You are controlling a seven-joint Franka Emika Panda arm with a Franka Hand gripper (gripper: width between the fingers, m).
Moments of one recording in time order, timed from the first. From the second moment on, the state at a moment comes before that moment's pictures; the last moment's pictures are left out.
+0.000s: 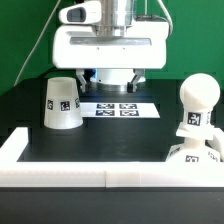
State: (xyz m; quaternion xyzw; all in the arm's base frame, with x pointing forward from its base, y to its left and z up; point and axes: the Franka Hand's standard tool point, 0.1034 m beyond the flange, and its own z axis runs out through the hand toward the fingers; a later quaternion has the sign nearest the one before) arm 0.491 -0.057 0.098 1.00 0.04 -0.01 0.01
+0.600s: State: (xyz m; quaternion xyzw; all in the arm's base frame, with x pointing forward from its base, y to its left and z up) arm 0.467 -0.112 0.105 1.00 0.05 -0.01 0.01
